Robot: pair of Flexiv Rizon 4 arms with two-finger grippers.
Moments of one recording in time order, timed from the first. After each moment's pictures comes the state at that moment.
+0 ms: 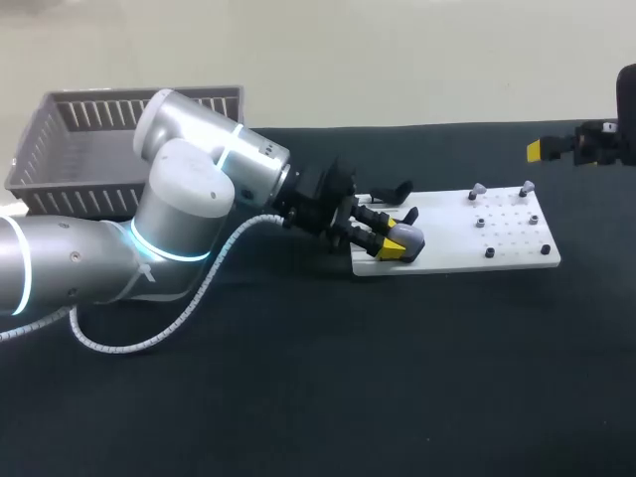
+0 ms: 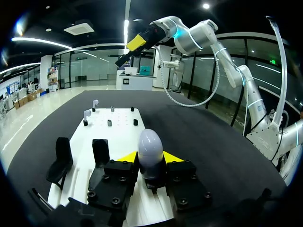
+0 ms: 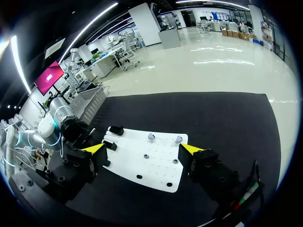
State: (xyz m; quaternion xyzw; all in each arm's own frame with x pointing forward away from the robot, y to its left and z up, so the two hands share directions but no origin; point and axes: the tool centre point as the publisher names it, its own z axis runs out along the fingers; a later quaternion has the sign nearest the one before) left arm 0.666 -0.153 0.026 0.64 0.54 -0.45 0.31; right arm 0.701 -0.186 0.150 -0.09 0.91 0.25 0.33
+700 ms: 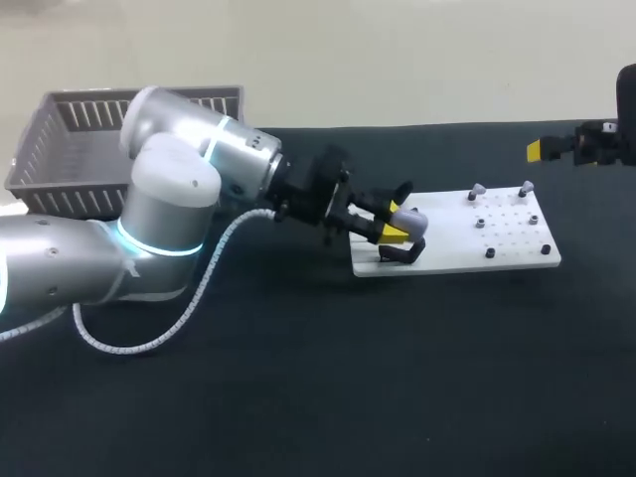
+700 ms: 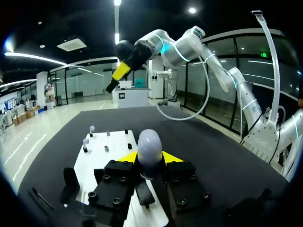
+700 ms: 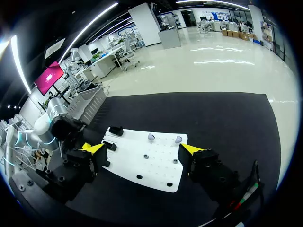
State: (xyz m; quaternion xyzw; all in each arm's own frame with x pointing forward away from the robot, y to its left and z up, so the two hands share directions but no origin) left arm 0.651 -0.153 0.075 0.64 0.49 -0.47 0.36; right arm 0.701 -0.186 0.150 -0.09 0.91 0.25 0.33
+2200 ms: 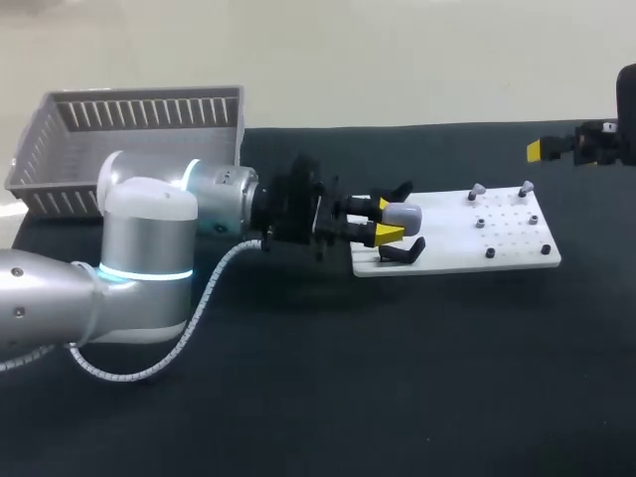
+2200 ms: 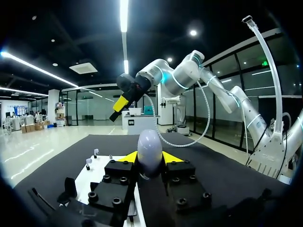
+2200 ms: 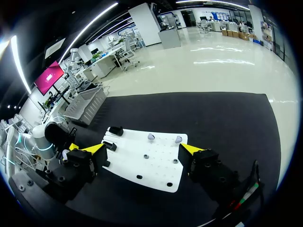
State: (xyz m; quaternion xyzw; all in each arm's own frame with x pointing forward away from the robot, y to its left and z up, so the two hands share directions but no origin) left arm 0.629 -0.147 0.106 0.56 0.46 -0.52 0.45; right arm 0.701 -0.186 0.150 -0.09 0.91 0.25 0.33
